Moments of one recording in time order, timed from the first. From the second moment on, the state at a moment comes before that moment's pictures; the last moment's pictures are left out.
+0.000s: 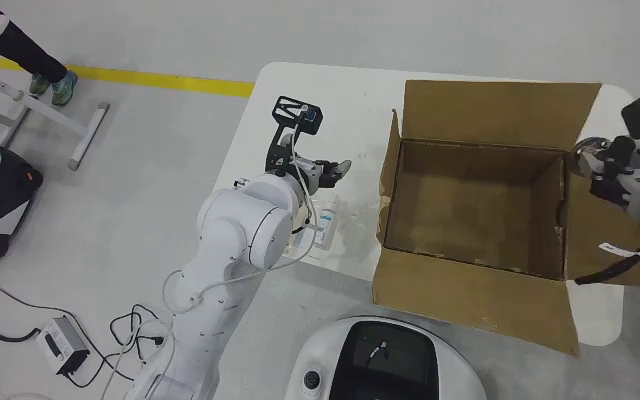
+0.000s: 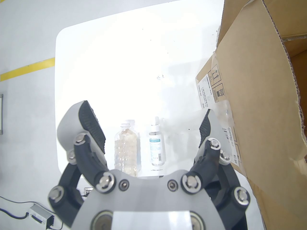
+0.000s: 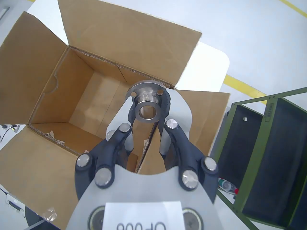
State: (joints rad) left arm 0.96 -1.25 -1.39 -2.14 1.34 0.16 -1.25; right arm -0.69 -1.18 1.45 -2.12 -1.04 -0.02 1.46
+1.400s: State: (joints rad) left arm 0.96 -1.25 -1.39 -2.14 1.34 0.16 -1.25; right arm -1.29 -1.02 1.80 -2.21 -1.00 0.19 1.54
